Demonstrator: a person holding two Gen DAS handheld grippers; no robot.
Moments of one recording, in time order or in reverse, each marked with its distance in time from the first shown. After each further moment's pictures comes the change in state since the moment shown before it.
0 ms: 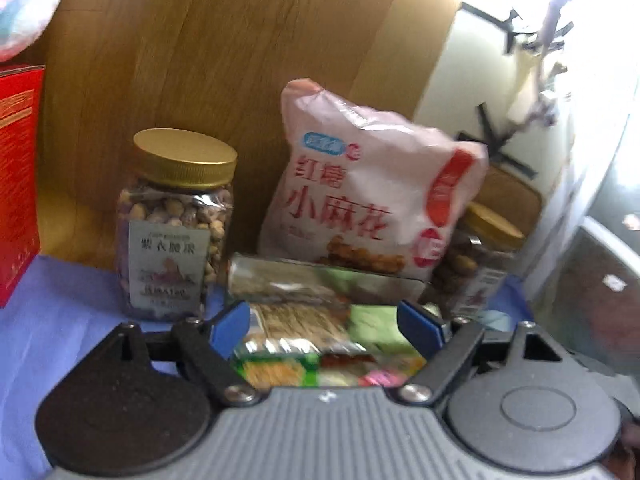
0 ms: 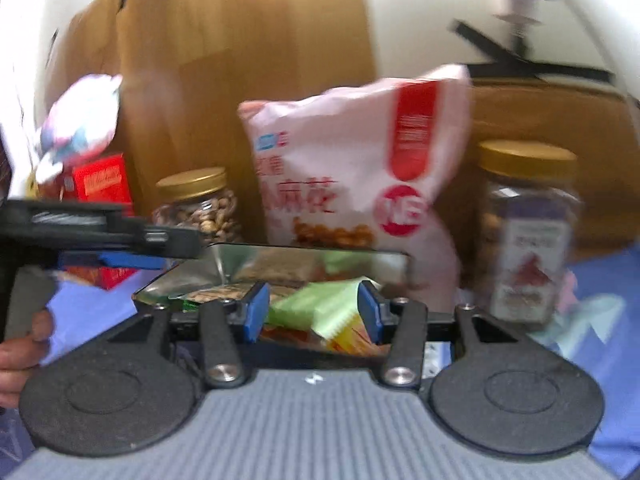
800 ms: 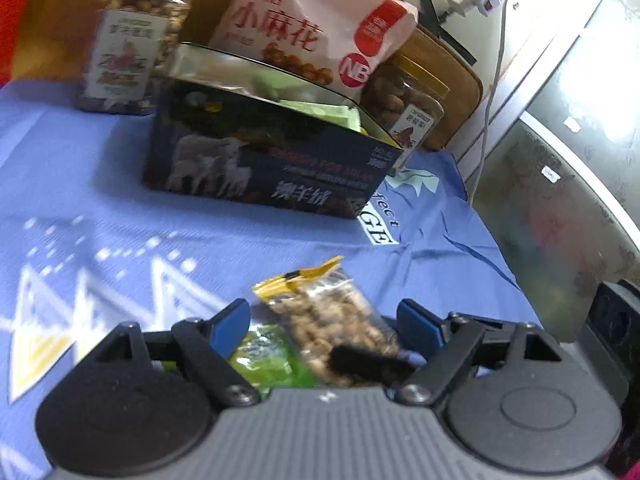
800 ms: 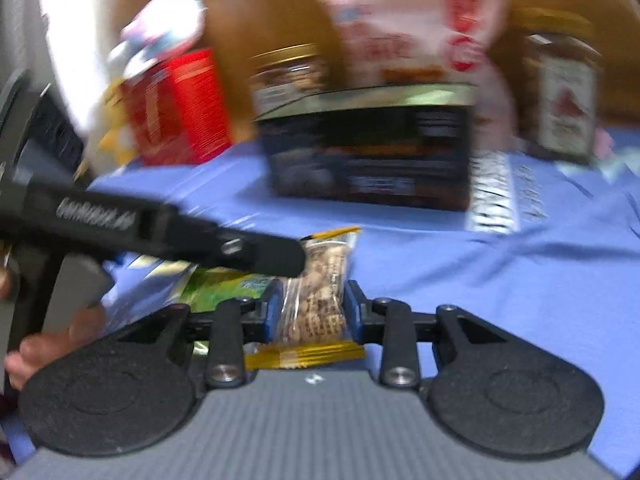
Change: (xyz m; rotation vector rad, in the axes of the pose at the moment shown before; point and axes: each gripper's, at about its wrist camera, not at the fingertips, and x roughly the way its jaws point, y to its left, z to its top) left arm -0.031 -0.016 -0.115 -0.064 0.267 -0.155; right arm -0.063 0.062 -0.091 -0.041 0.247 0.193
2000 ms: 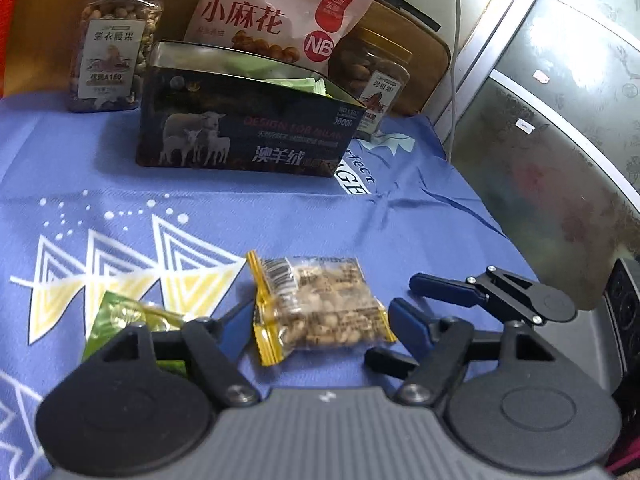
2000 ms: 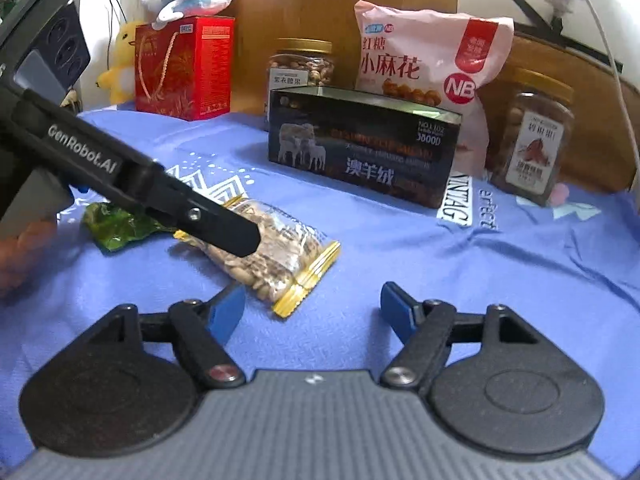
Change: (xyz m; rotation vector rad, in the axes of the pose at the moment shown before) left arm -0.020 -0.016 -0.024 0.123 0.058 -0.010; right arm -0.033 0.024 -0.030 -0.198 -0.004 -0.183
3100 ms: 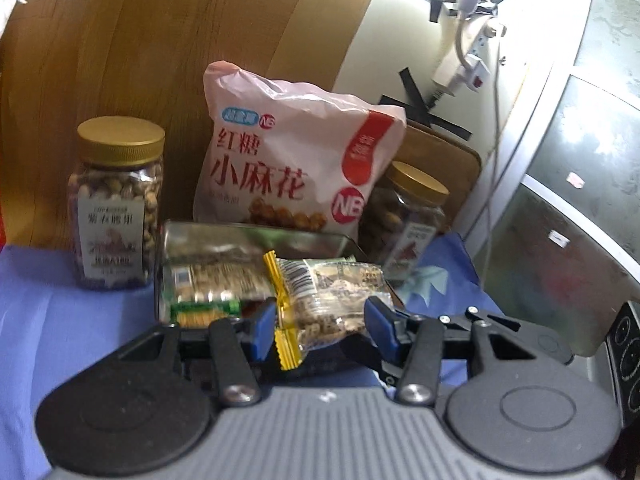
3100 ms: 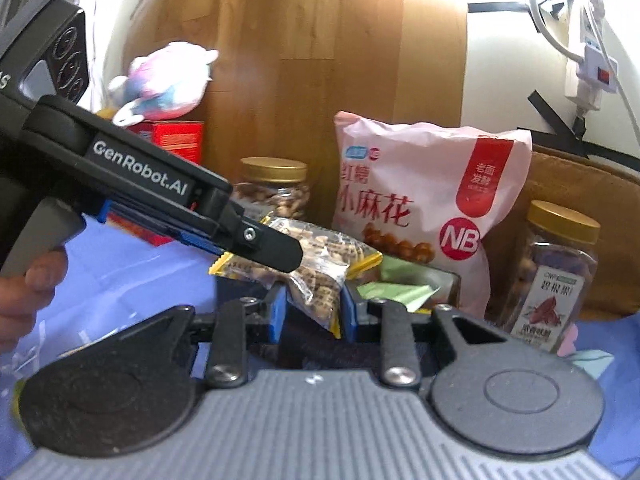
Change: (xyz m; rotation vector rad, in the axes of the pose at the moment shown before) left arm 0.007 0.006 0.136 0.027 -0.225 0.093; right arm 0.056 -0.045 0.106 -0.025 -0.257 -0.024
